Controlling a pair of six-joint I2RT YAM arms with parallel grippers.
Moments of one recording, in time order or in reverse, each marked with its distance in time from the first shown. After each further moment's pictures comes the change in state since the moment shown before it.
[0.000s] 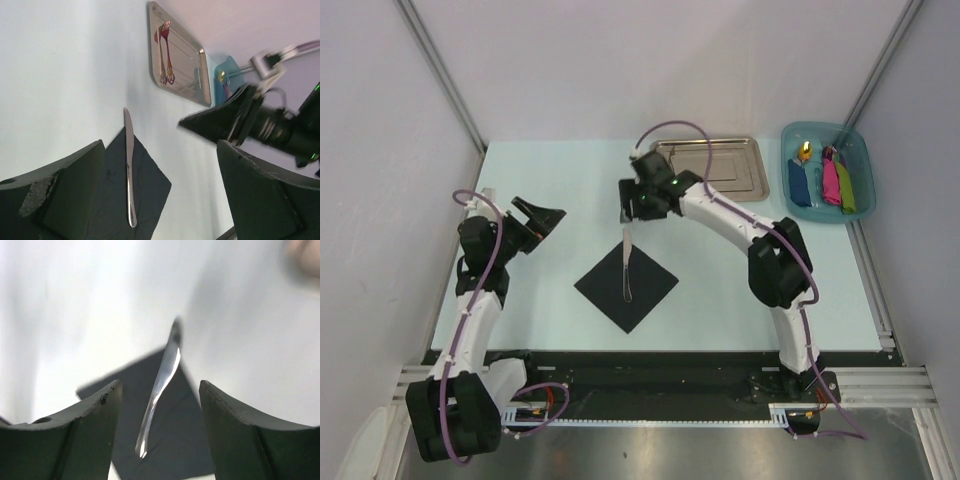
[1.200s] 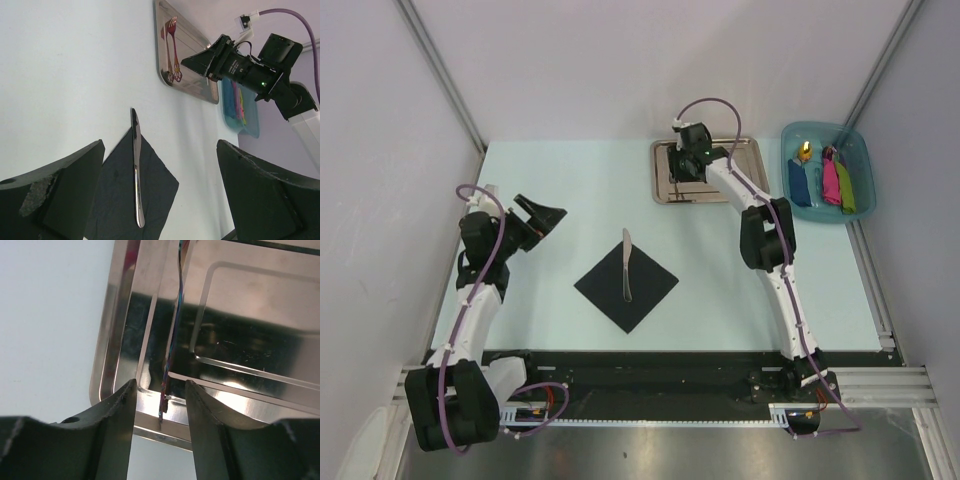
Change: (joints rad) left arm 0.001 0.056 0.028 0.000 0.009 0.046; right arm -0.337 0.420 0.452 0.077 0.008 -0.324
